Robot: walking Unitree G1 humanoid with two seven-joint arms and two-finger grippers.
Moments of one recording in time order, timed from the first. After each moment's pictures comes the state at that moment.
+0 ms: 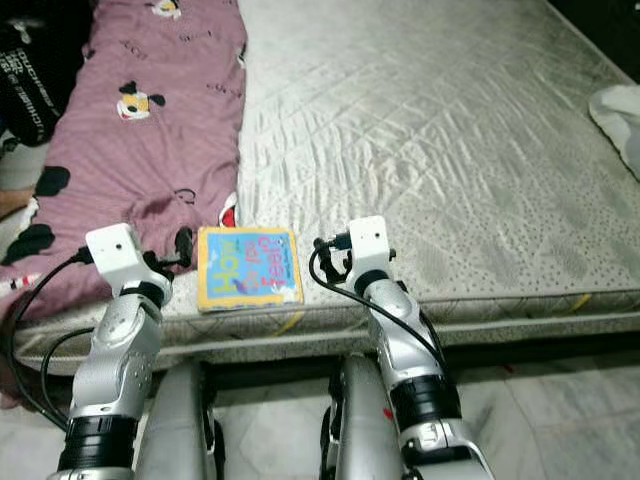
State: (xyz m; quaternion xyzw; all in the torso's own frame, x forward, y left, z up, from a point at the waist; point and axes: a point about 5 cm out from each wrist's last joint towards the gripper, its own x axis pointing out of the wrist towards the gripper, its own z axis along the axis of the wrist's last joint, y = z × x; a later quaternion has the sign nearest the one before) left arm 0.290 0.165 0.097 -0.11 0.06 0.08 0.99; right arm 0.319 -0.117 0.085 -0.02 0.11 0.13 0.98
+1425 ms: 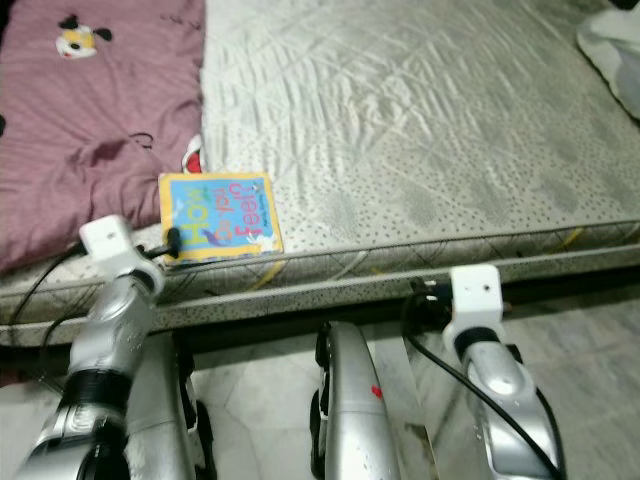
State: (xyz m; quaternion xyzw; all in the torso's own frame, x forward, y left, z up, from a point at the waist) left arm 0.330 0.182 0.079 -0.15 0.12 0.08 0.98; right arm 0.235 -0.225 0.098 -0.09 0.13 -0.02 0.99
